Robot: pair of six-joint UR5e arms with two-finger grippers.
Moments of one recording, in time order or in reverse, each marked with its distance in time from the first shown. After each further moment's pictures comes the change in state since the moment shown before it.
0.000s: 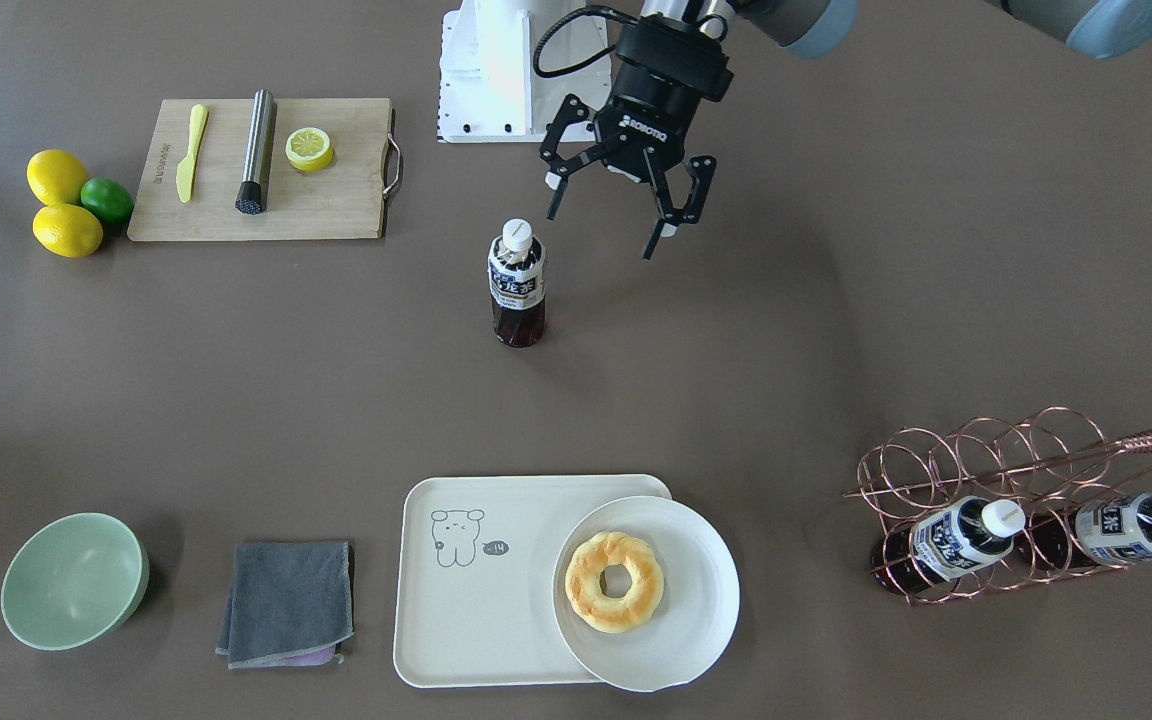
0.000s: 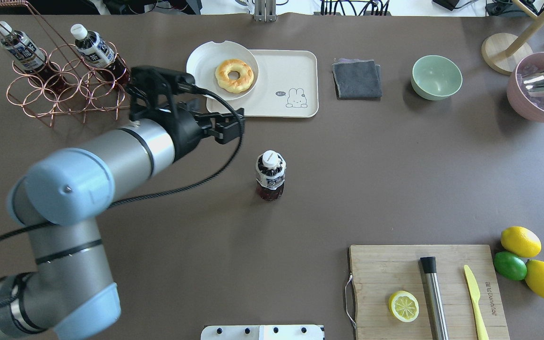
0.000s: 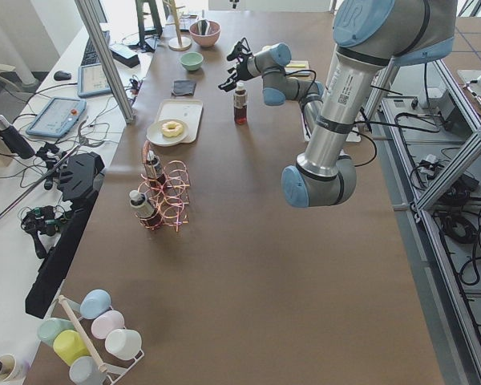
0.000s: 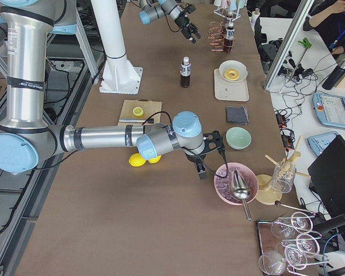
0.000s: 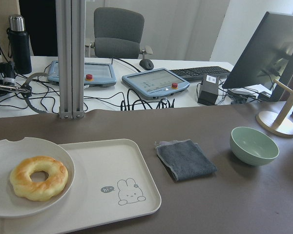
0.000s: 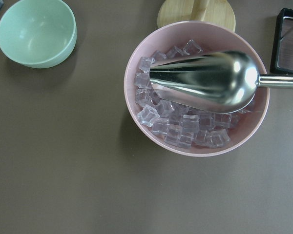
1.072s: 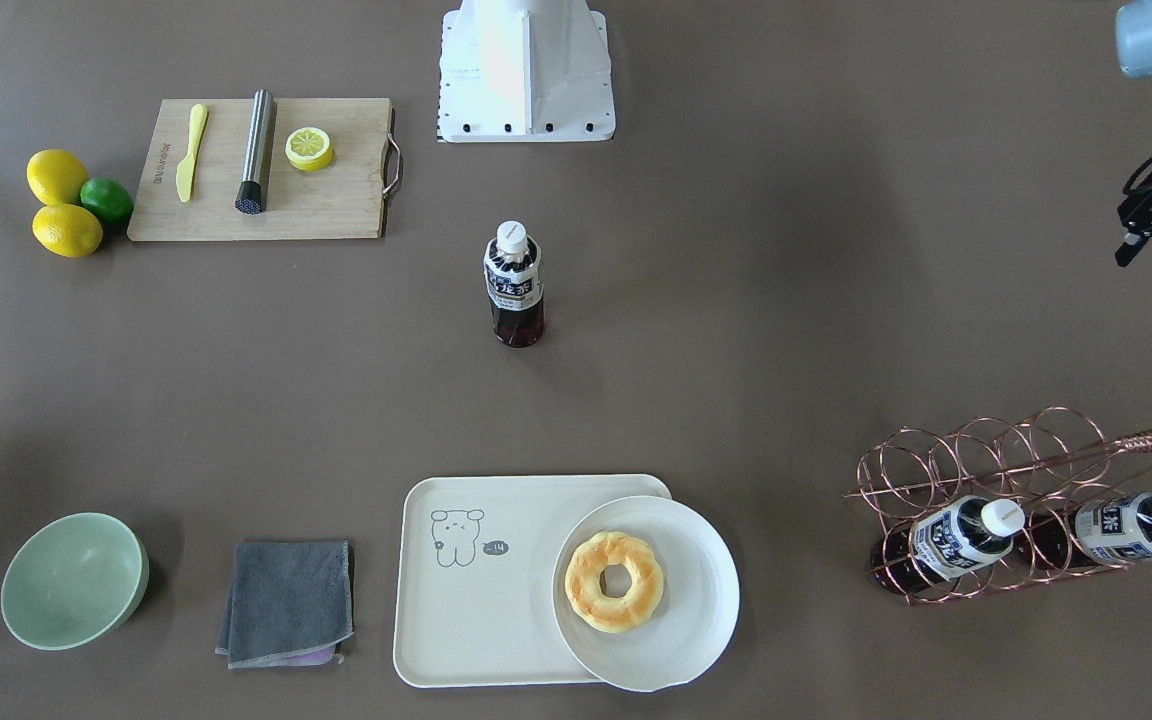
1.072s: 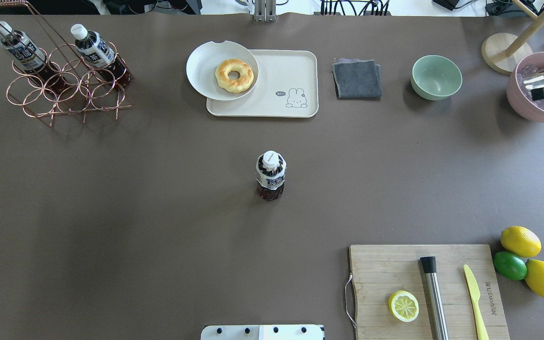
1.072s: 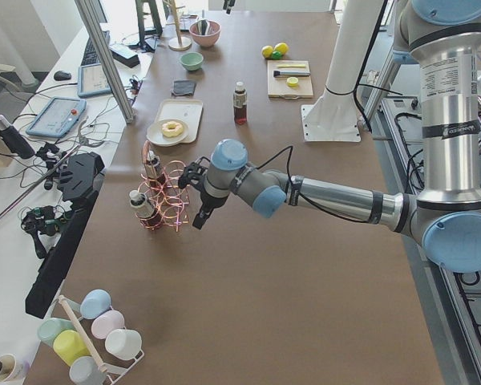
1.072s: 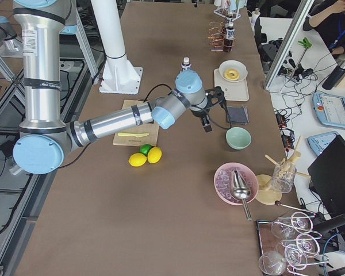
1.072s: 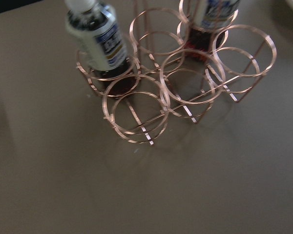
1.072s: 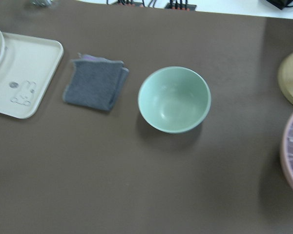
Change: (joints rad) left arm -0.862 0.623 0.144 0.028 -0.990 0.767; right arm -0.183 0.081 0.165 0.149 0.021 0.404
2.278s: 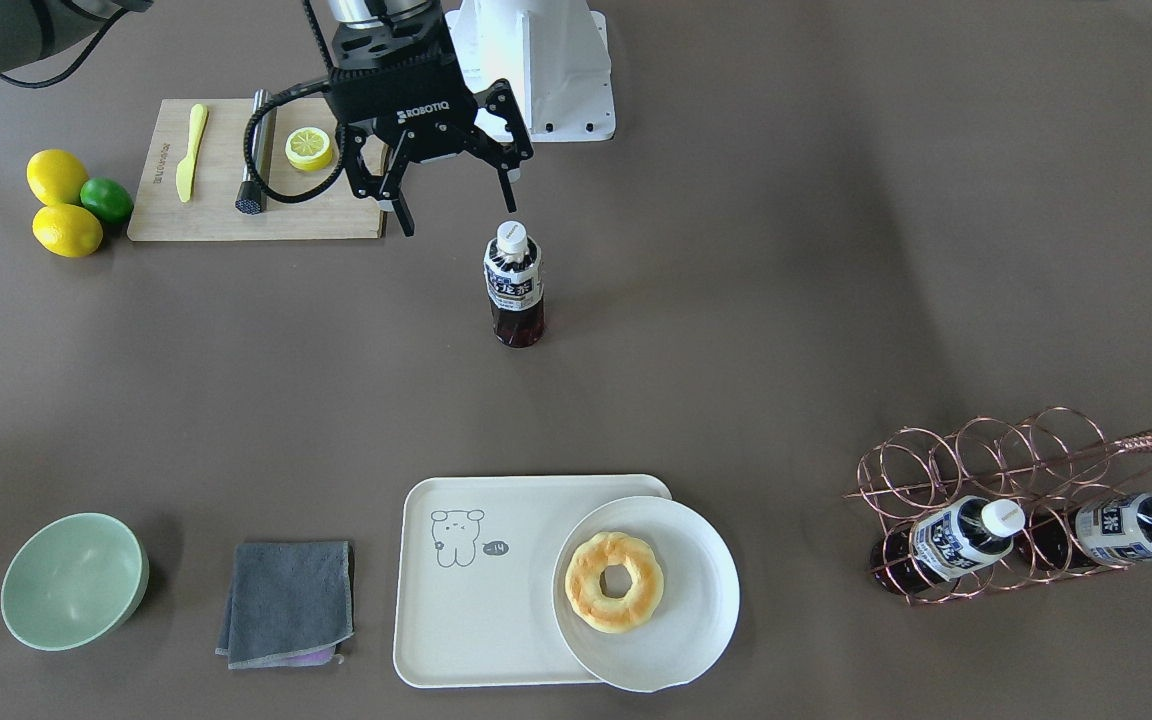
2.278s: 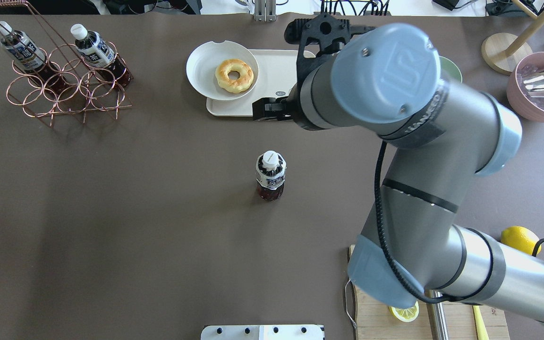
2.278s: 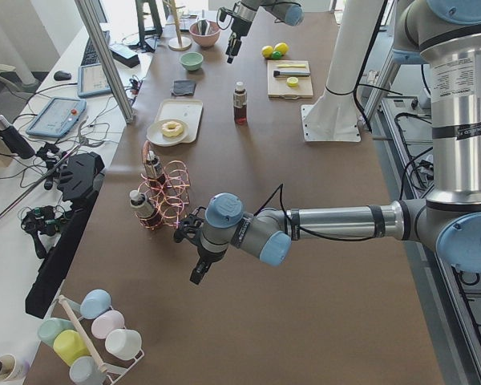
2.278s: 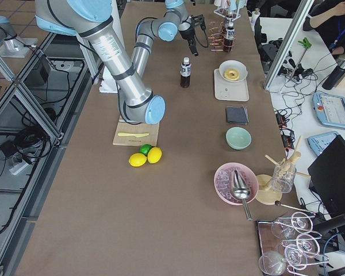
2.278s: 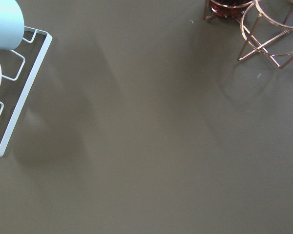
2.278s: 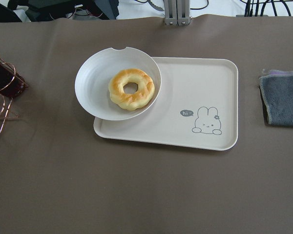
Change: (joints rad) left arm -0.120 0.006 0.245 -0.057 -0.005 0.235; right arm -0.745 0.773 0.088 -0.637 -0.728 0.611
